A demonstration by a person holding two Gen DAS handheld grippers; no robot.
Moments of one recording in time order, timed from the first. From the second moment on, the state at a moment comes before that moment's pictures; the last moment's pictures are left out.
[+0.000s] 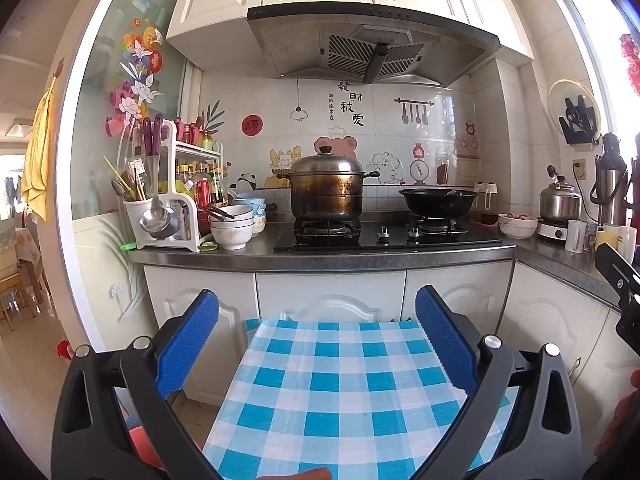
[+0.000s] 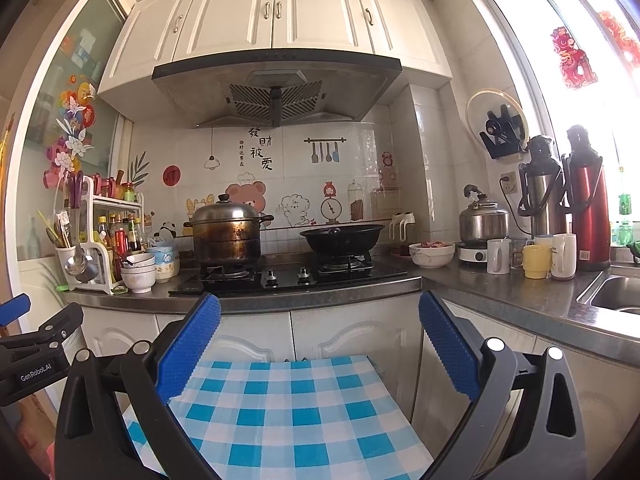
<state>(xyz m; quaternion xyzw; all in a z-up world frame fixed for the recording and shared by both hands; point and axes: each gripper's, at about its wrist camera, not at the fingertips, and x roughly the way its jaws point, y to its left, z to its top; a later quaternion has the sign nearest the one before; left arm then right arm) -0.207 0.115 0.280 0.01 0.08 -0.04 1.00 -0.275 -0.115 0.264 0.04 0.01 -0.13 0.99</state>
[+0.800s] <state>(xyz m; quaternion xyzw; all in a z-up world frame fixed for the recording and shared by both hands) -0.177 0.109 0.252 0.01 0.11 -0.05 0.99 -0.239 -0.131 0.234 0.05 0.06 -0.12 0.99</state>
